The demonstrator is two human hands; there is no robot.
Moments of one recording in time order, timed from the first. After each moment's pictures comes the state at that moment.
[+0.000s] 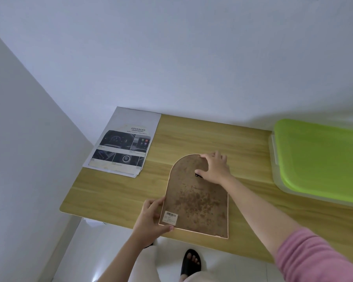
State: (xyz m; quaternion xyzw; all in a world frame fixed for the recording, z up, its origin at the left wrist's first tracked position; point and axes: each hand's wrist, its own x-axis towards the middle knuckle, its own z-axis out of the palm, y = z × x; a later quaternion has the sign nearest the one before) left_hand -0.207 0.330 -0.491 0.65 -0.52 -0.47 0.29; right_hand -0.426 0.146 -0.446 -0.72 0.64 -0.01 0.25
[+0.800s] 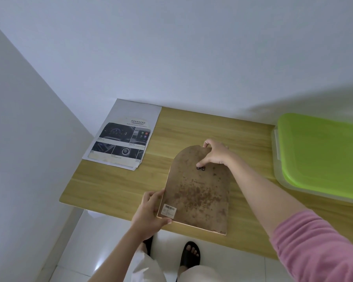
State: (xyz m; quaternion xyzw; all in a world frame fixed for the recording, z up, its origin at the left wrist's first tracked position) left_hand -0.210 0.331 -0.485 0.67 -0.55 -0.44 0.23; right_hand -0.431 0.108 -0.426 -0.65 0.63 0.03 0.41
